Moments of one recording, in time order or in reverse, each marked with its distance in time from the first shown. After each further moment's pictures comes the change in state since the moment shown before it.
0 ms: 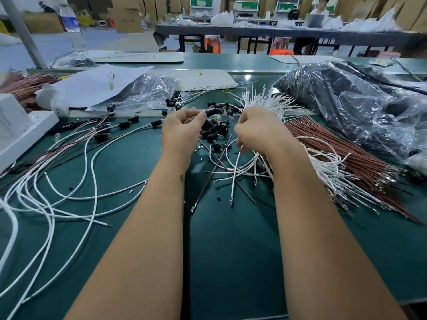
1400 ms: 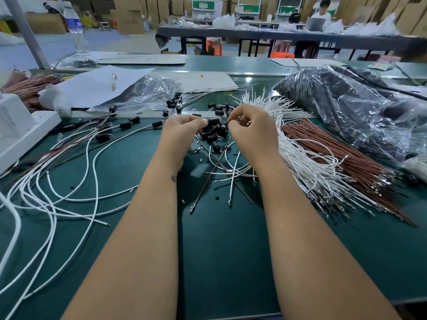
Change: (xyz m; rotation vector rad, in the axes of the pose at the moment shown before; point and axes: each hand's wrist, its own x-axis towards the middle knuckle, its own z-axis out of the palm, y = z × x) left_hand -0.003 0.009 -0.014 0.051 -0.170 -0.150; right_hand 0.013 0.018 0.033 0.327 0.416 -0.246
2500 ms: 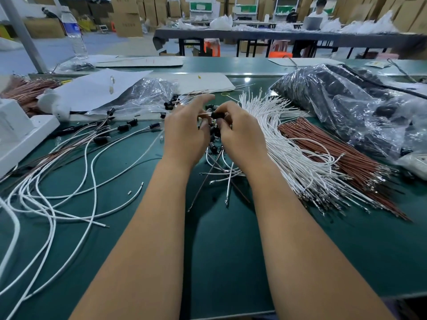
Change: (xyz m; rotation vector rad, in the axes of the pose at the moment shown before) left_hand -0.004 0.002 0.015 0.569 0.183 0.640; right_hand -0.003 -0.008 0.007 -0.077 -0.071 -0.123
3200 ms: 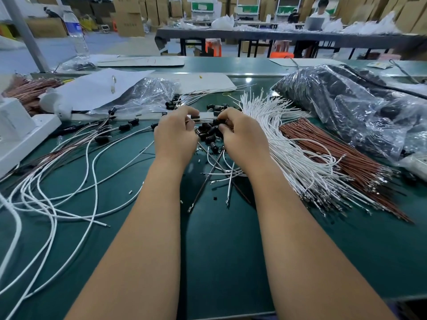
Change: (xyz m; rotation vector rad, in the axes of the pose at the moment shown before) left_hand 0.000 -0.018 -0.004 0.059 -0.037 -0.188; right_hand -0.002 0.007 0.001 -0.059 -0.048 0.013
